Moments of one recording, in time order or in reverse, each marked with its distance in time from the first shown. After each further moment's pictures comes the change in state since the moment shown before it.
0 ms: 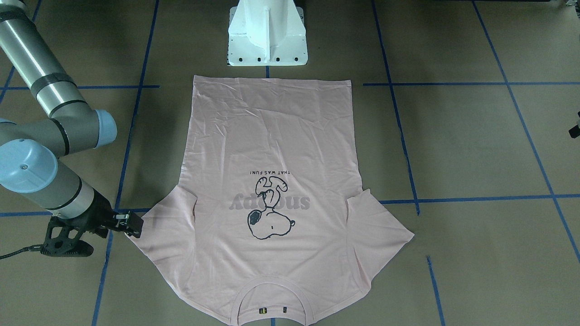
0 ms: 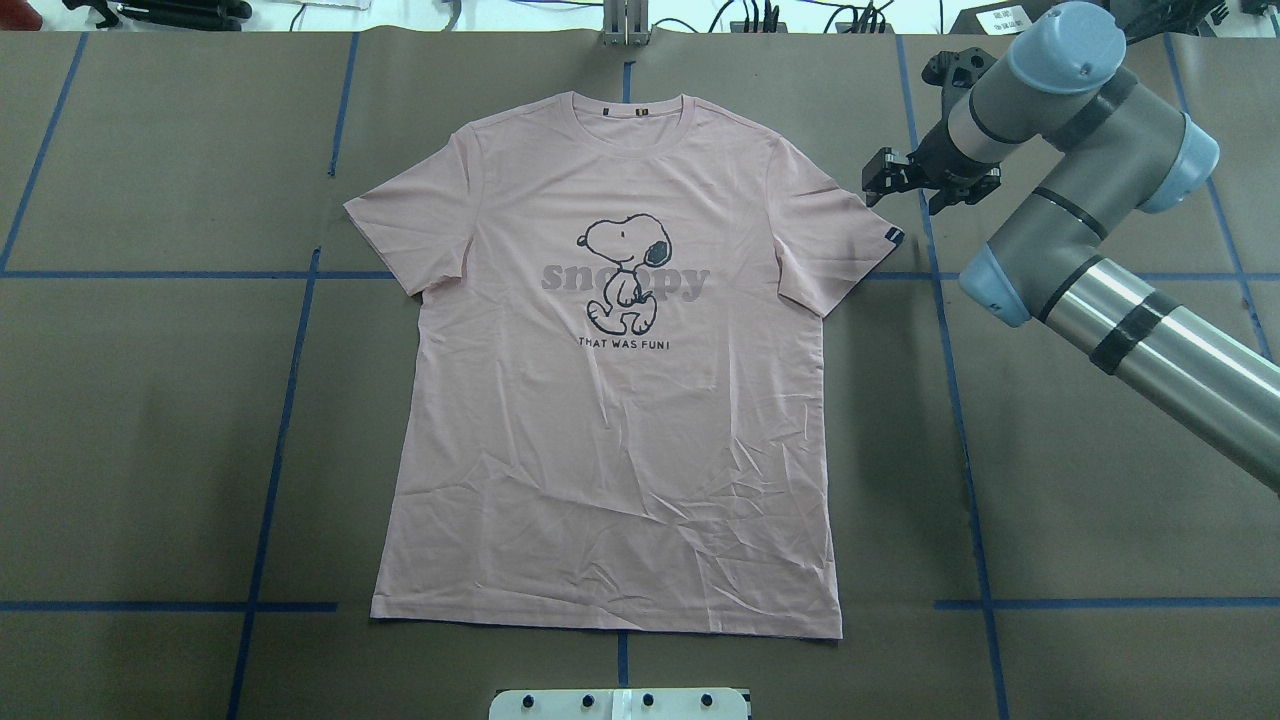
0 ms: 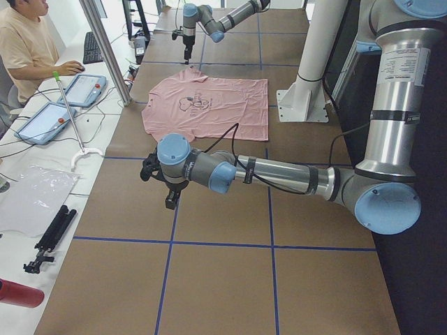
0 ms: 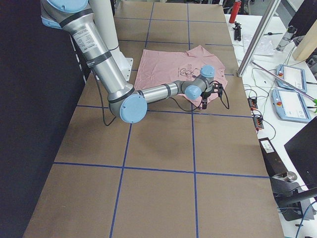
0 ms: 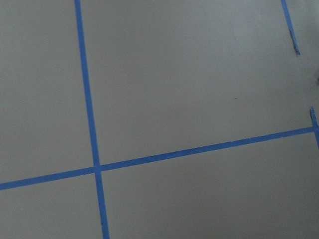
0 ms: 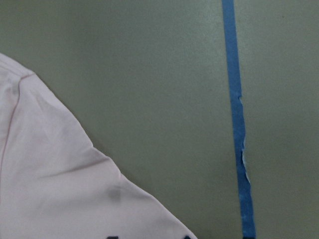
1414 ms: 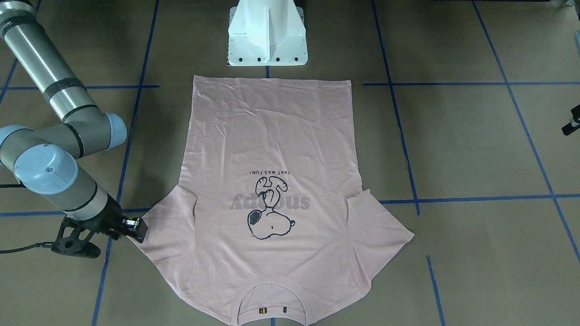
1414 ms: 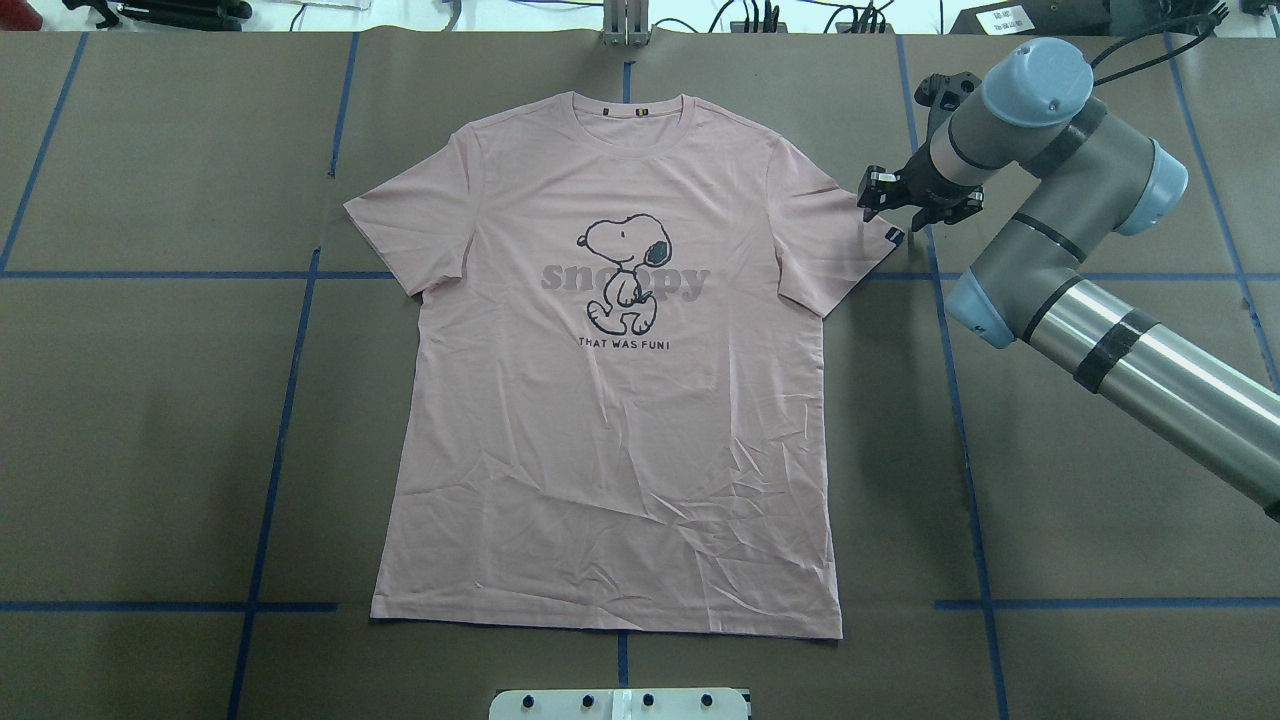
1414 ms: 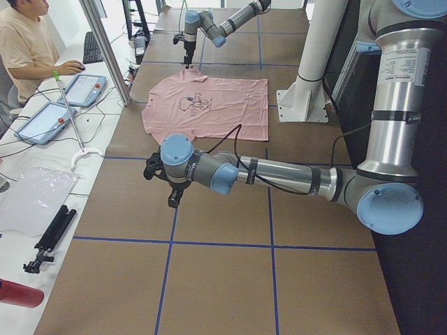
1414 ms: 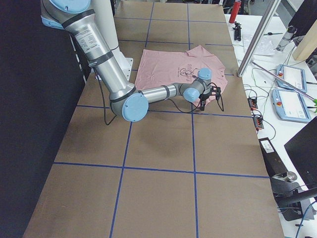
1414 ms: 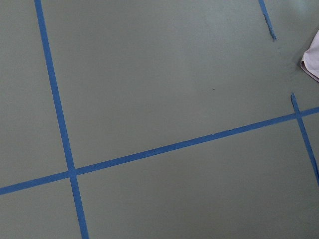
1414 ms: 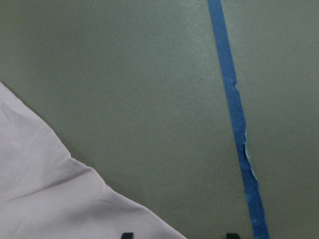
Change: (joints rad) left arm 0.007 0.017 -0.009 -0.022 -0.016 0.000; right arm -0.036 -0.013 -0.024 0.027 -0.045 0.082
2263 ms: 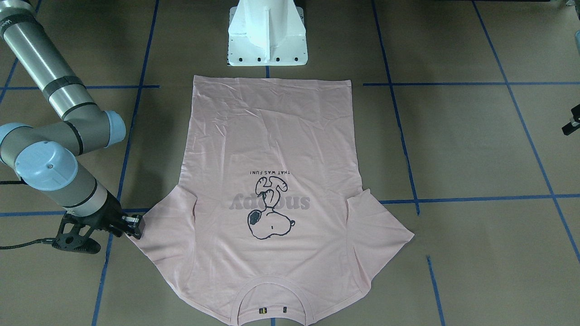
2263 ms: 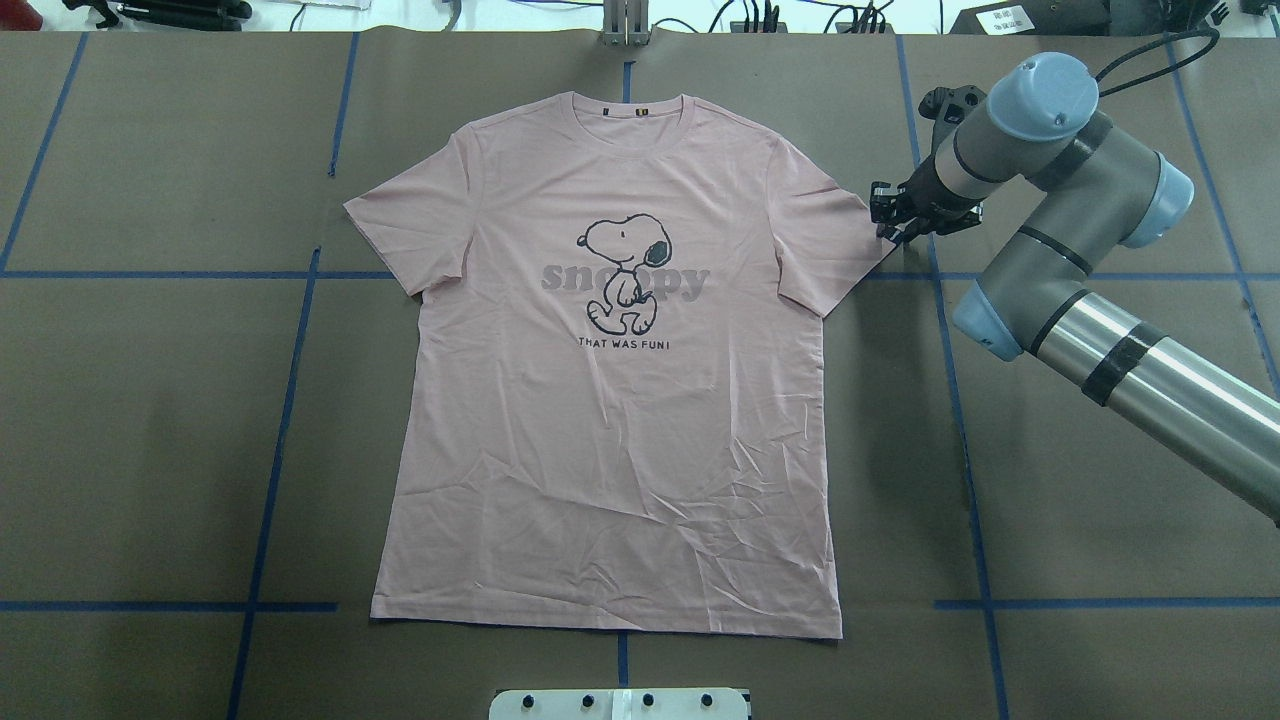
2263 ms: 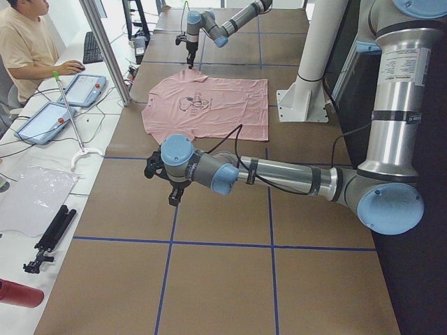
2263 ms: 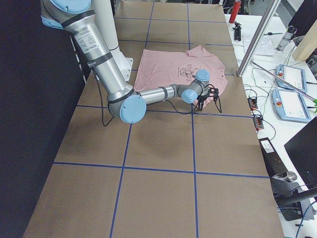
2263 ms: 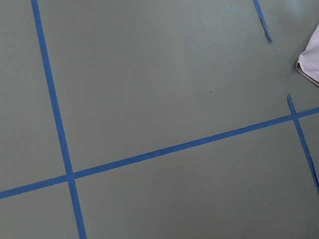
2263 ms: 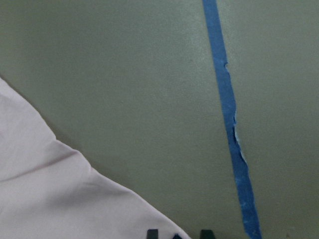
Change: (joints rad) left arm -0.002 0.002 0.000 -0.009 -0.035 -0.001; right arm -0.009 -0.027 0.023 0.001 0.002 -0.002
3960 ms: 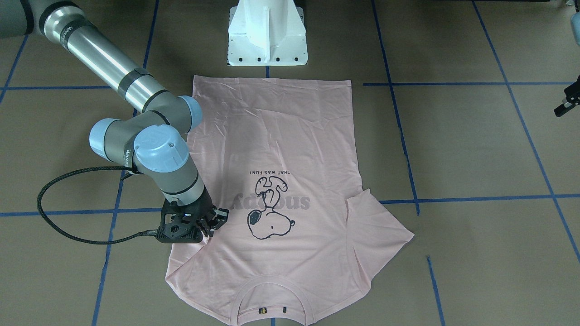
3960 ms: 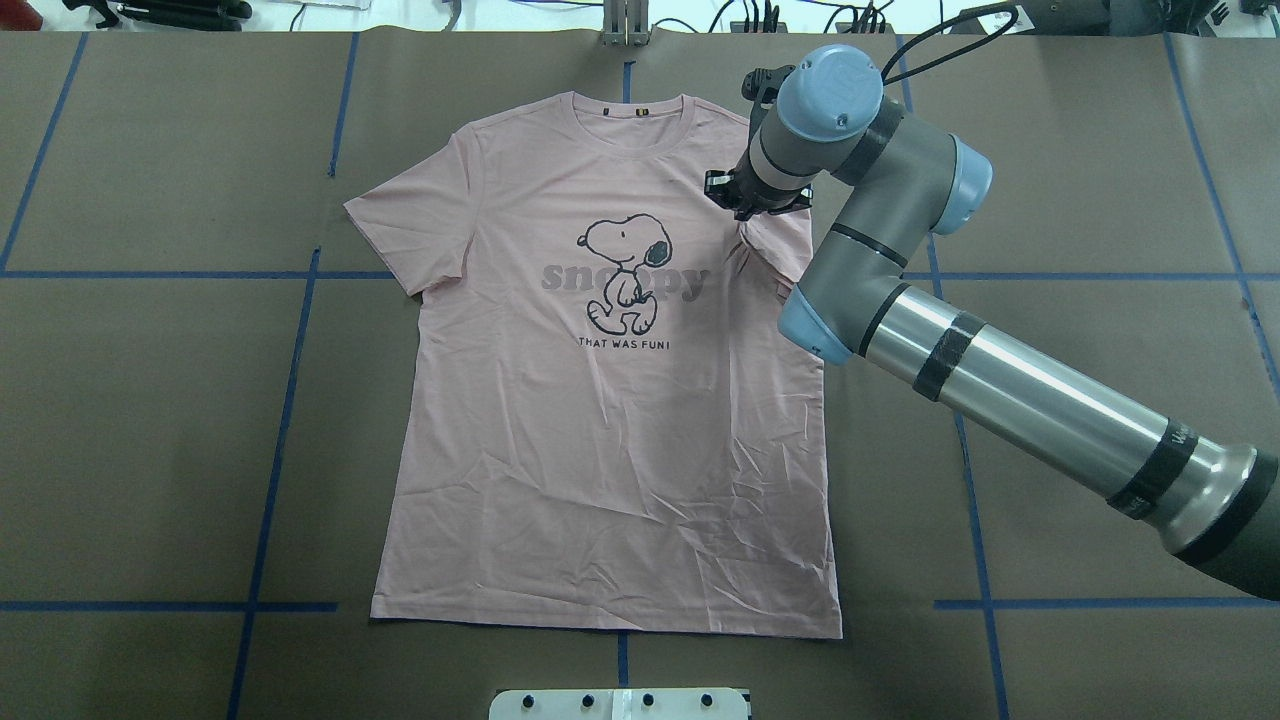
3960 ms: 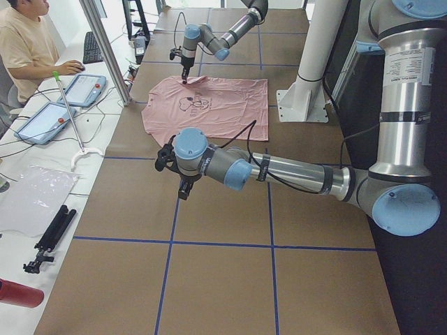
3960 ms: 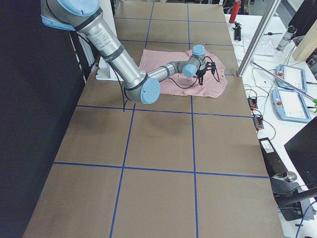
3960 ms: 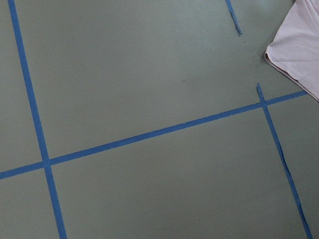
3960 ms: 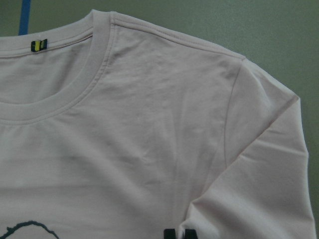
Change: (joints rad) left arm -0.001 0.069 -0.118 0.001 -0.014 -0.005; right arm -0.140 0.266 -0.074 -0.071 -0.168 0.062
